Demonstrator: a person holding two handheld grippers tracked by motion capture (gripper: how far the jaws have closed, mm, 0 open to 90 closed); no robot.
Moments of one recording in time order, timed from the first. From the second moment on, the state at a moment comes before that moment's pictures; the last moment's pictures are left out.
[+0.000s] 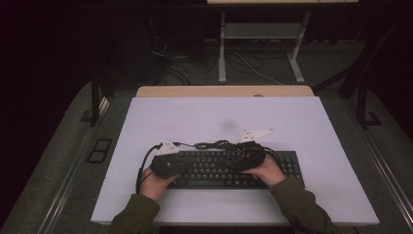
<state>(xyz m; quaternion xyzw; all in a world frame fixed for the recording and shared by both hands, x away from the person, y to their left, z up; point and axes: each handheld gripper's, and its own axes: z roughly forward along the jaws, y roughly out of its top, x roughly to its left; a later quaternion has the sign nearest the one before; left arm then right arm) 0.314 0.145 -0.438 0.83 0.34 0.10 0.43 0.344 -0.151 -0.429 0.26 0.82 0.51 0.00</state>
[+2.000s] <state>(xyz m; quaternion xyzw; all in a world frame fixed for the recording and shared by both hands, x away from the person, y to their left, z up) 0.308 0.154 -0.435 0.81 0.35 0.10 0.45 0.319 -0.115 -0.438 0.20 0.87 0.45 -0.03</state>
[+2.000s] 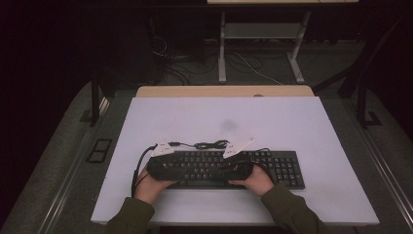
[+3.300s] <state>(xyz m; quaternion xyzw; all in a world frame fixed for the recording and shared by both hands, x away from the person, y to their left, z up) 0.308 0.155 -0.433 0.81 0.35 0.10 0.46 0.321 -0.114 -0.439 0.21 0.88 0.43 -0.03</state>
